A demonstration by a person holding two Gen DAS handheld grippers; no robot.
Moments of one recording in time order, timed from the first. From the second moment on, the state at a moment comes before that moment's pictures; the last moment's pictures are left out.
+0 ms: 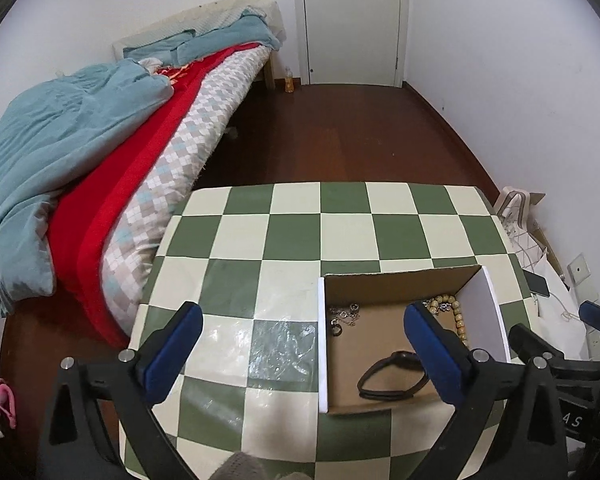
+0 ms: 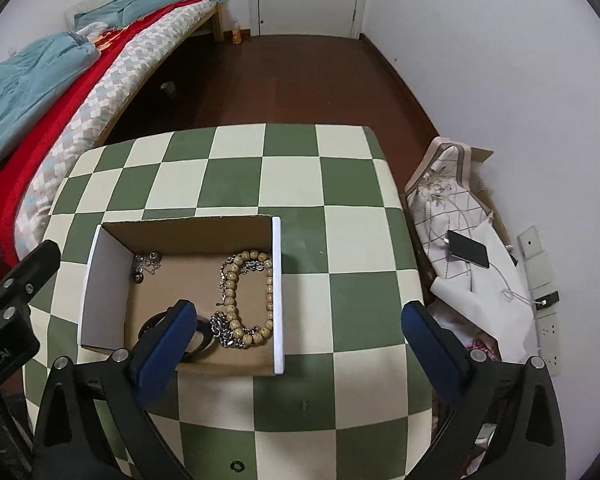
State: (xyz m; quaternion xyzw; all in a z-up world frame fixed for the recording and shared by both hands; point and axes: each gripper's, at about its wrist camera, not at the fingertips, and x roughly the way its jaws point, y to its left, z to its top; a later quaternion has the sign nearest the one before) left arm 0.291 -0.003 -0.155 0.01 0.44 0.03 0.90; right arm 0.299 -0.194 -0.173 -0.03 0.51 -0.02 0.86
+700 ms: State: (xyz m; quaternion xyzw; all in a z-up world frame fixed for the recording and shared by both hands) left arm 0.199 0.000 -0.093 0.00 0.36 0.04 0.93; right arm 0.192 -0.196 -0.089 0.02 0.42 0.00 0.91
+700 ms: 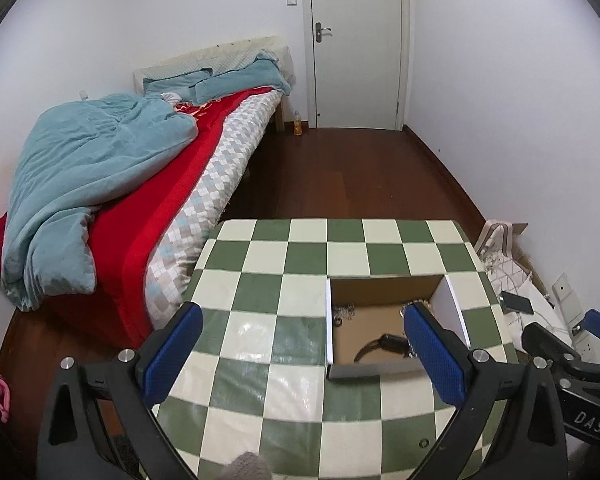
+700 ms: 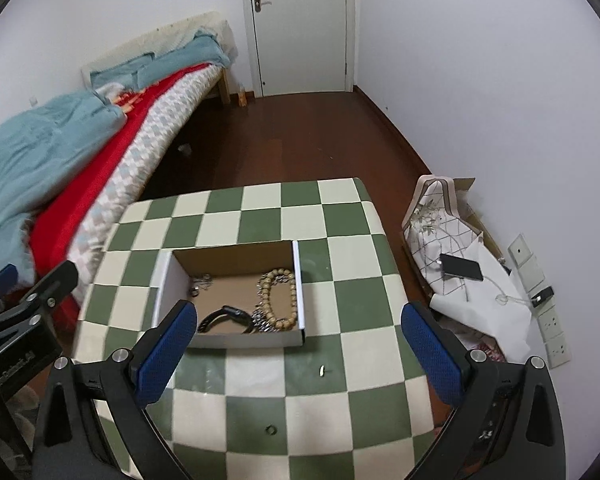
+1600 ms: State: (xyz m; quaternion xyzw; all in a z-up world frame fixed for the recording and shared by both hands) left arm 0.160 -0.145 -0.283 0.15 0.52 -0.04 0.84; right arm 0.132 -0.322 -0.243 0.12 0.55 -0.10 0.82
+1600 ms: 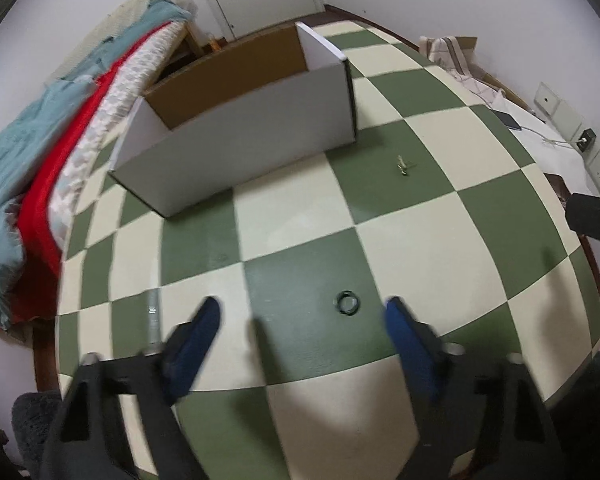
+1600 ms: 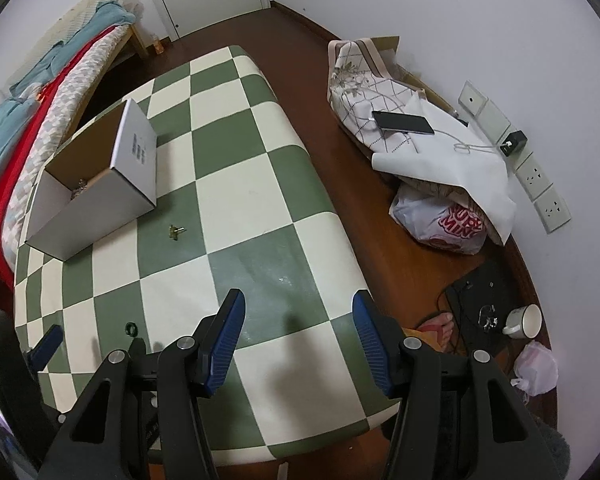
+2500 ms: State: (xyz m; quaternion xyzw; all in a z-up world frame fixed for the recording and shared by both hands) left arm 0.190 -0.065 -0.284 0.08 0.53 0.01 0.84; right arm 0.167 -0.283 -0.252 0.11 0.55 -0.06 0.83
